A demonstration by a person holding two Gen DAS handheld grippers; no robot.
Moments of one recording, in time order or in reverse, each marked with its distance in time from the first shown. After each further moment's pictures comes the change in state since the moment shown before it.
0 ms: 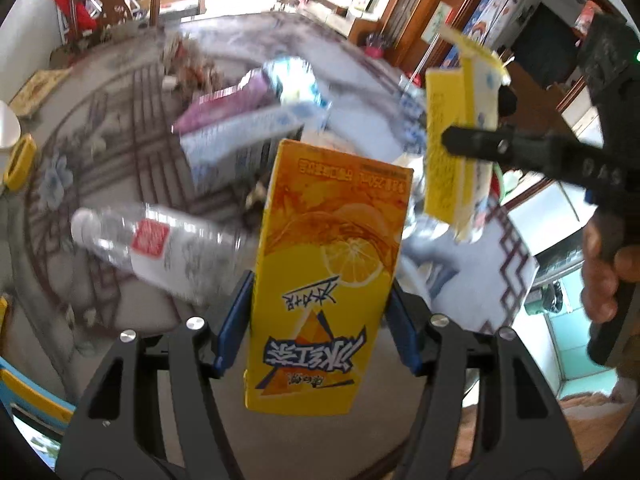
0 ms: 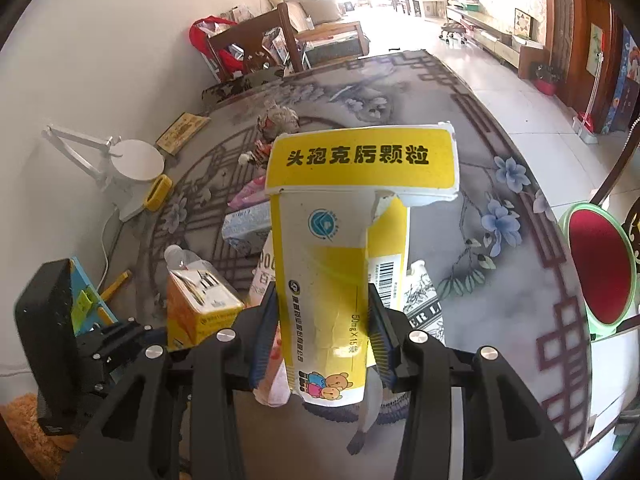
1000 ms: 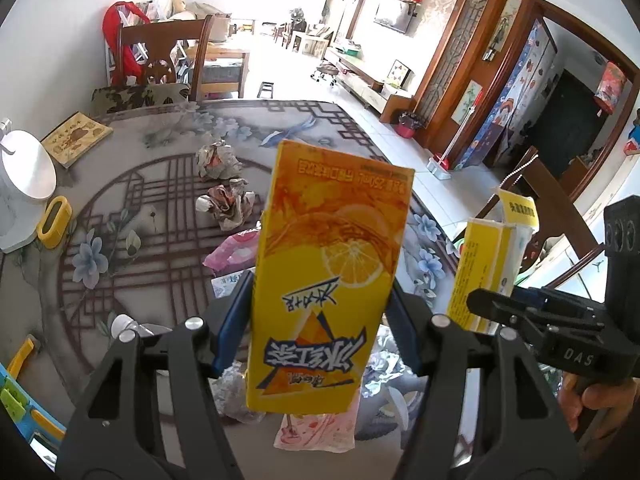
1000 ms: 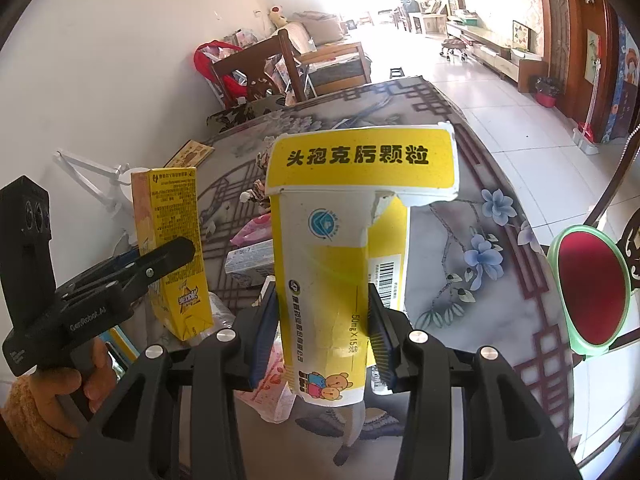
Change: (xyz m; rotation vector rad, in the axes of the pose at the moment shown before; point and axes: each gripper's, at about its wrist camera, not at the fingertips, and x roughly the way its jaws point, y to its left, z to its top) left arm -0.037 -0.003 0.081 -0.118 -0.248 0.100; right arm -0.023 -0.021 0.022 -0.001 -0.058 0.028
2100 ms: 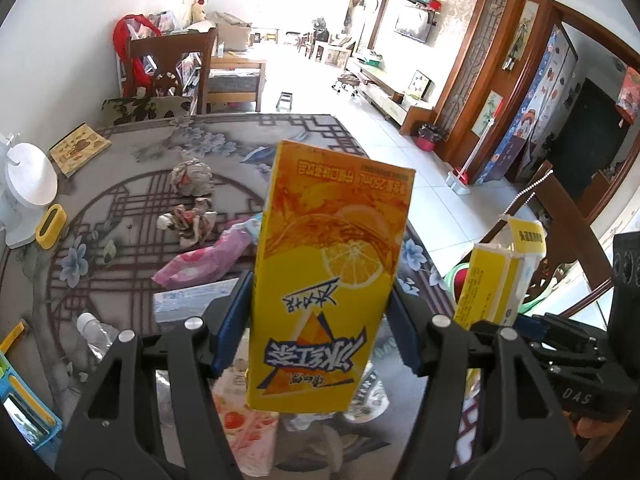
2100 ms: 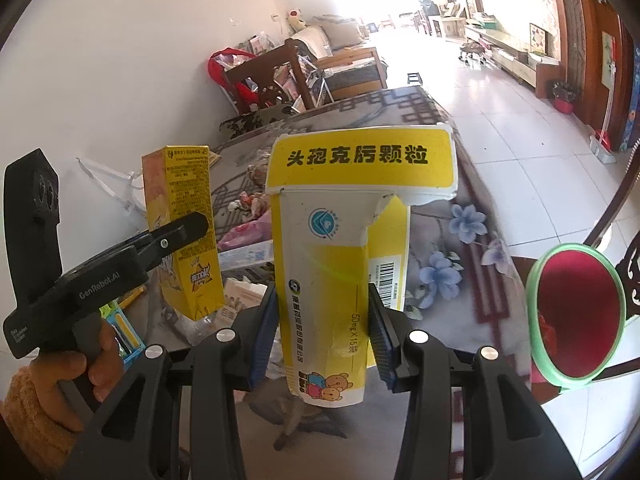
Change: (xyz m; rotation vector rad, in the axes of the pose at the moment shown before) left arm 0.026 -0.095 0.021 -0.029 -0.041 0.099; right arm -0.034 -0.088 0.010 -0.026 -0.010 0.087
